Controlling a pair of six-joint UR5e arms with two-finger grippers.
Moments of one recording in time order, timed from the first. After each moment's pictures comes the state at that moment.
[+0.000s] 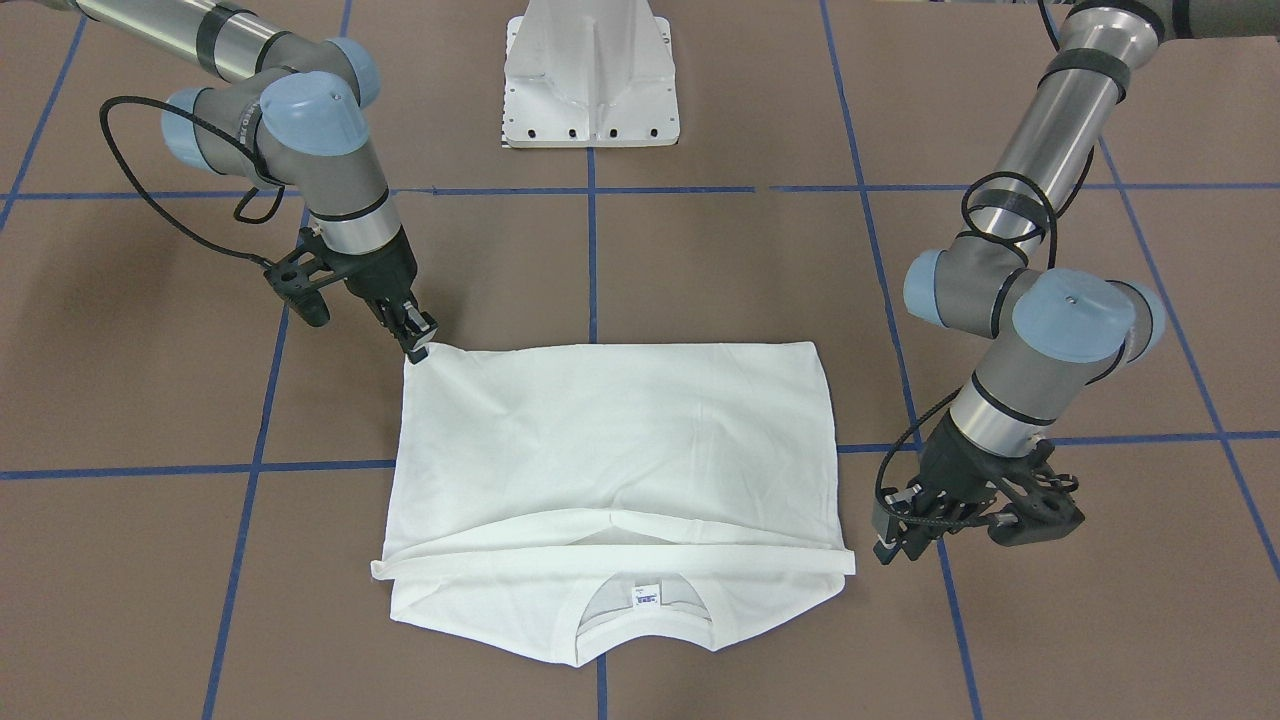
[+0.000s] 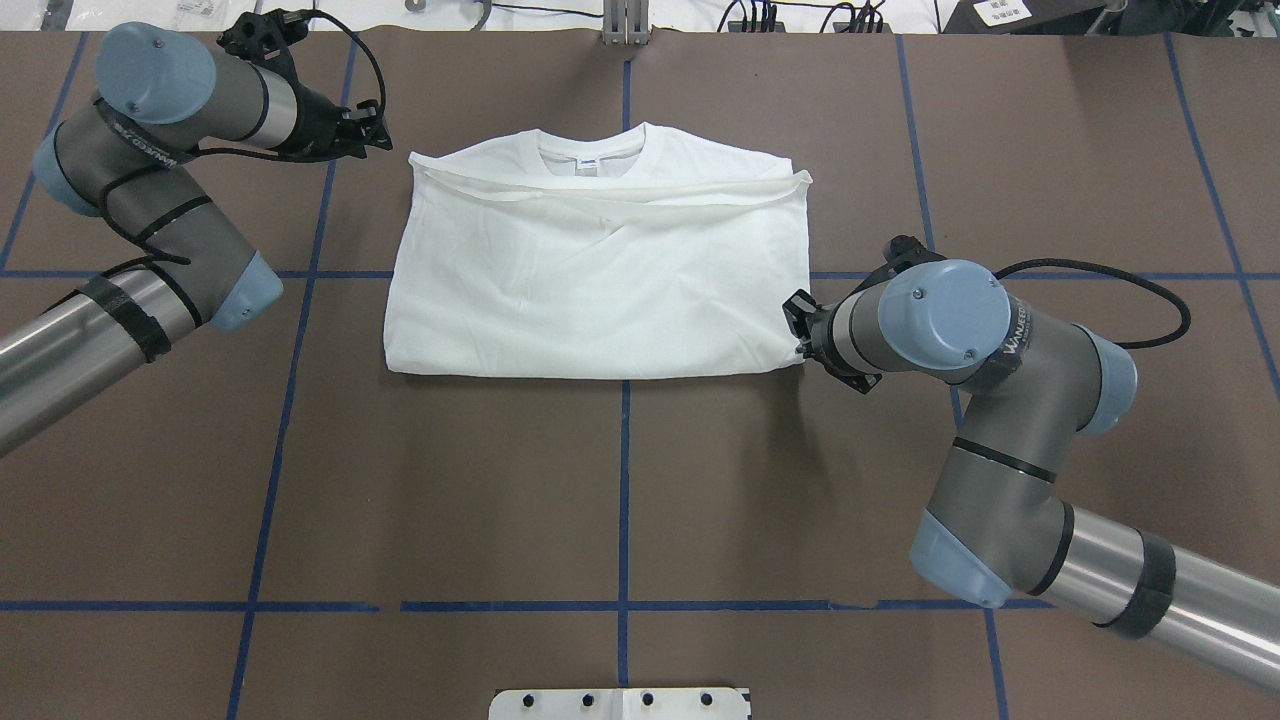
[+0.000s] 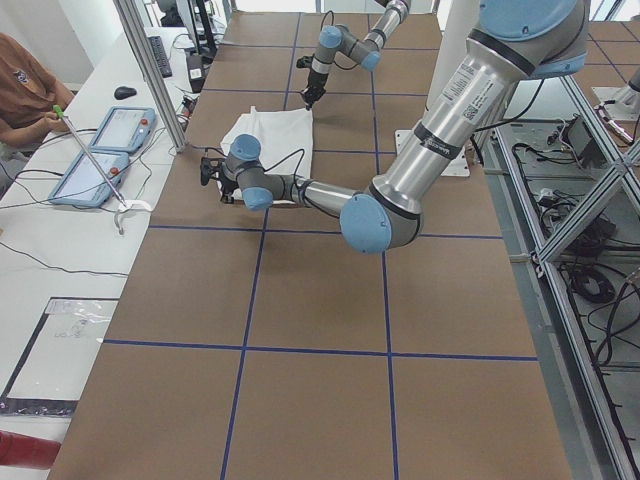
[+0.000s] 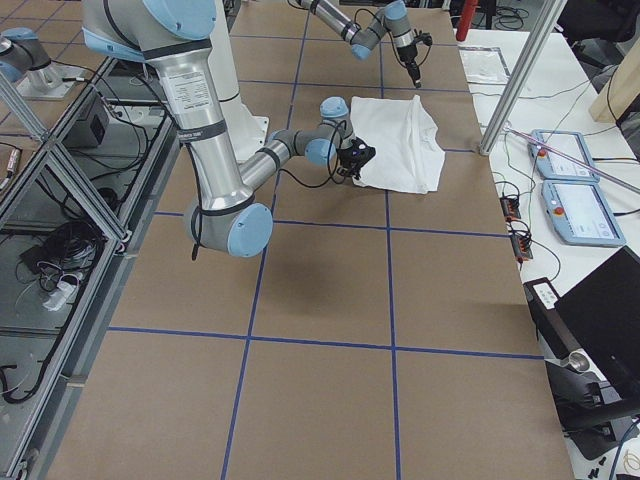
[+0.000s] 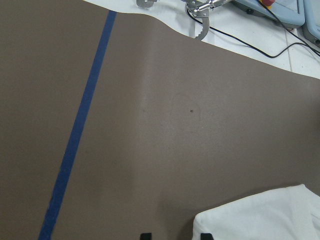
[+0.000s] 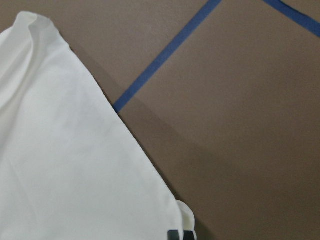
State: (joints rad) left arm -0.92 -2.20 -1.11 -2.50 -1.92 -1.27; right arm 0.54 -1.22 1.79 -1.26 1.70 2.02
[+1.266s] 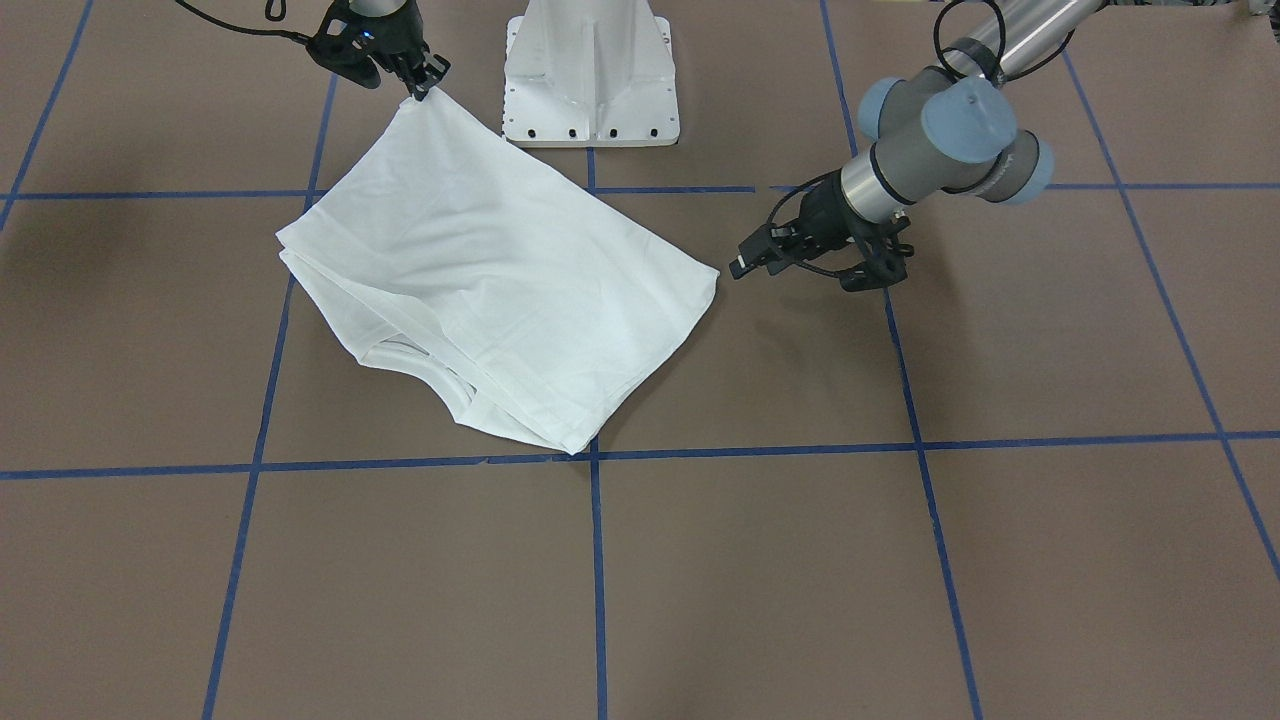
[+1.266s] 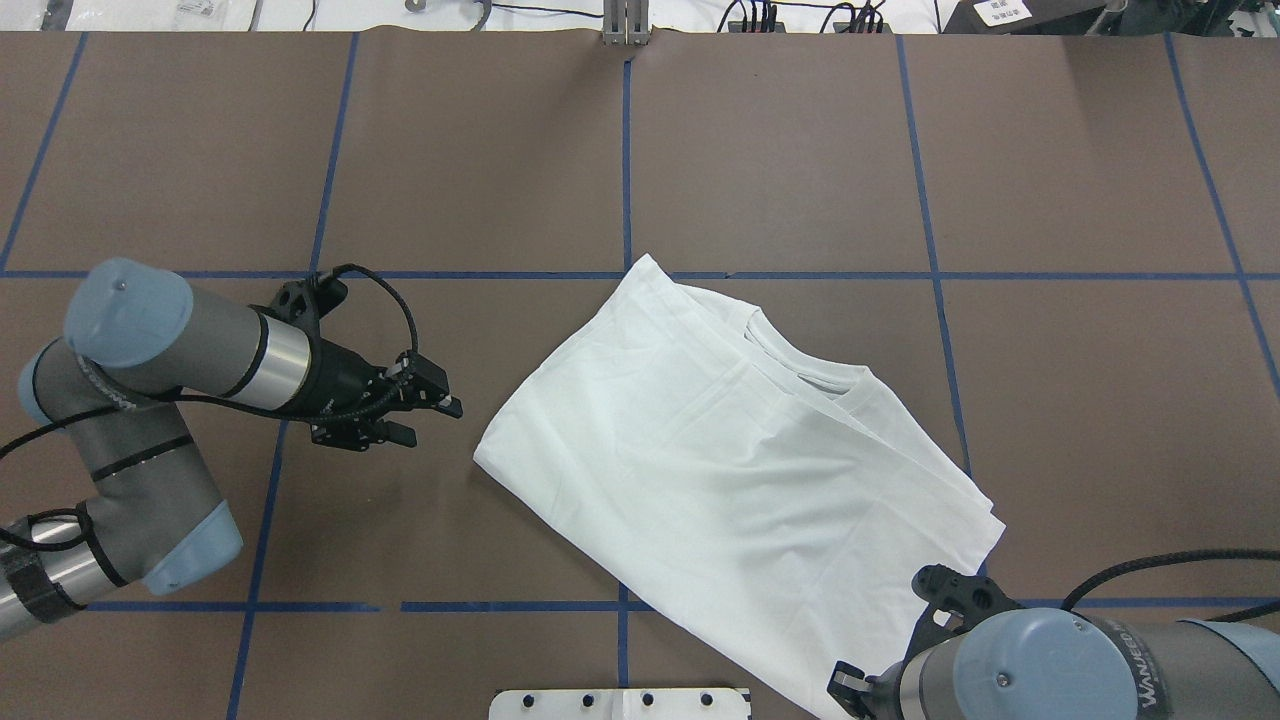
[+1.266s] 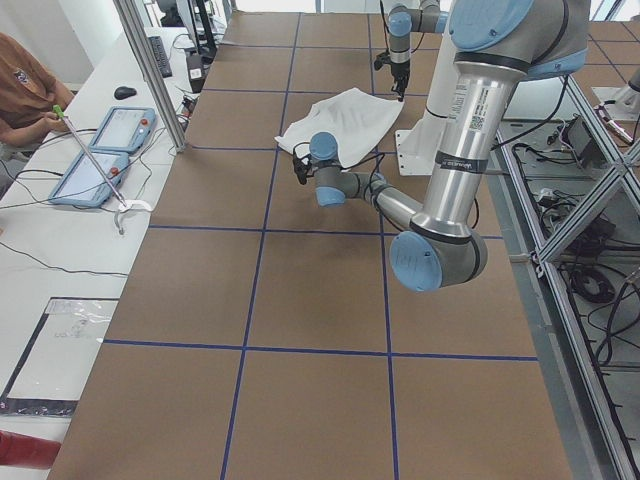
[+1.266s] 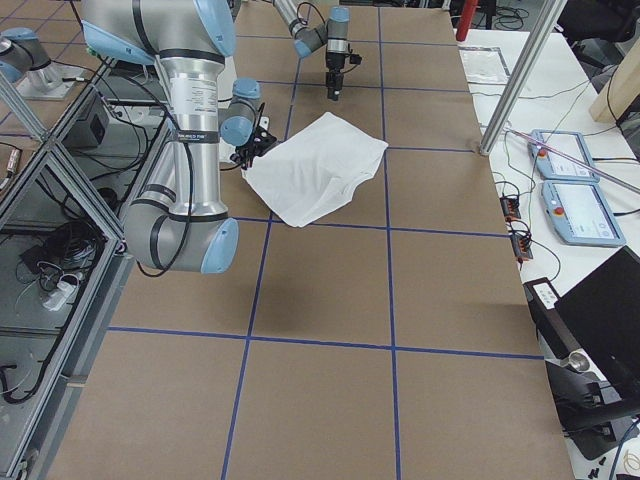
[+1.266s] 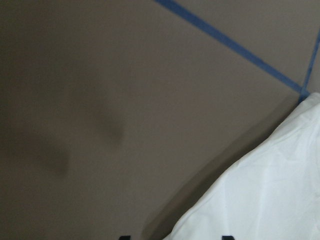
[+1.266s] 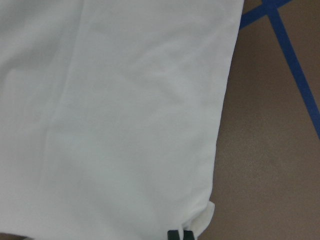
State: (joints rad) left arm -0.58 -1.85 -1.66 -2.49 -2.16 -1.78; right arm 0.05 -1.51 2.29 -1.57 1.78 2.06
